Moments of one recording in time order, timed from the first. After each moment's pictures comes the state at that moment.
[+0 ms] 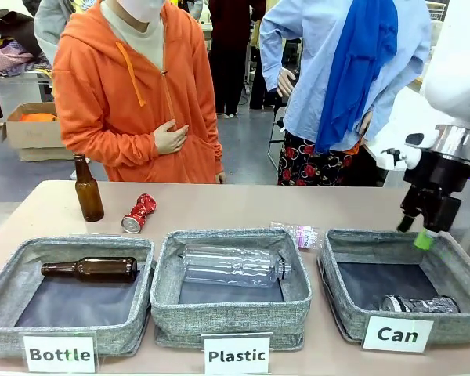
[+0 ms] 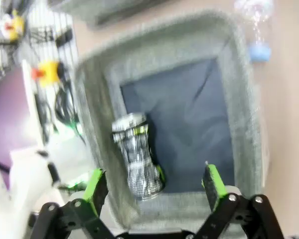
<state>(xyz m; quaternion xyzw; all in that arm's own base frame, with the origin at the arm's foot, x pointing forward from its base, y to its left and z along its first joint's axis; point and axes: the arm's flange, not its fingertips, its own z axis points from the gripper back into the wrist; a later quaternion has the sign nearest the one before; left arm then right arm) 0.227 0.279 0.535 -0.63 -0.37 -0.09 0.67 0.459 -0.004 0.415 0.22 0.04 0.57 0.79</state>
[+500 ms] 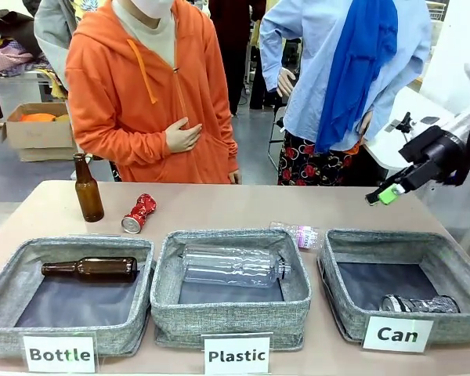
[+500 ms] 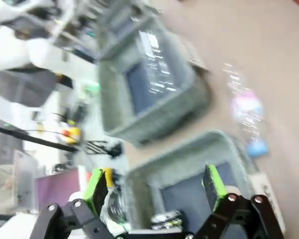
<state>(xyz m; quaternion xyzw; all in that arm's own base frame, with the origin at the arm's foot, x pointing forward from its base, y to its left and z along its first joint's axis) 0.274 0.148 0.486 -0.60 -0.27 -0.18 0.73 0.486 -0.012 0.418 0.47 -0.09 0.42 0.77</state>
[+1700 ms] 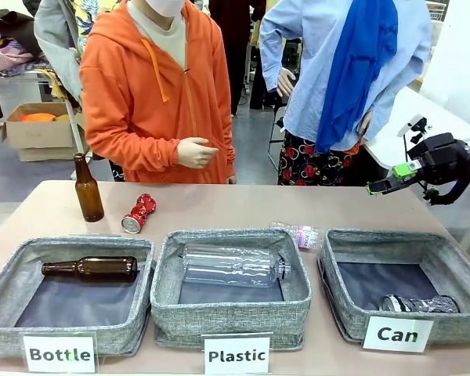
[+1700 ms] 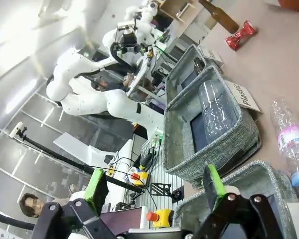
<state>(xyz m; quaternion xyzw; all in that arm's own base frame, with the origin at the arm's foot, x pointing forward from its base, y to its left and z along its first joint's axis) 0.282 0.098 0.446 -0.57 -0.21 -0.23 0.76 0.496 -0.041 0.393 0.65 -0.09 0.31 0.68</state>
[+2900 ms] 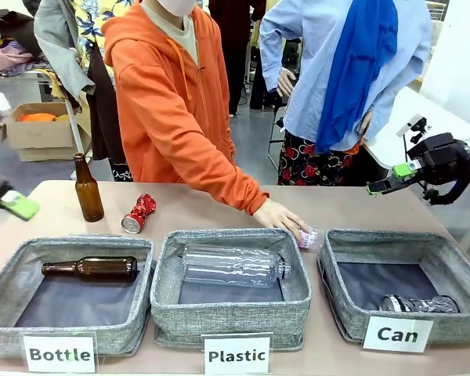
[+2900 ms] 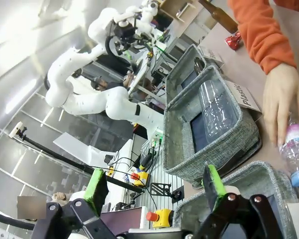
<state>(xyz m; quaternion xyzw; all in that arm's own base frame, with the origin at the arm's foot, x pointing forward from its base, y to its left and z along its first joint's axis) 0.347 -0.006 0.492 -0.36 -0.11 -0.34 0.86 0.496 -0.040 0.393 0.65 -0.09 0.31 0.68</state>
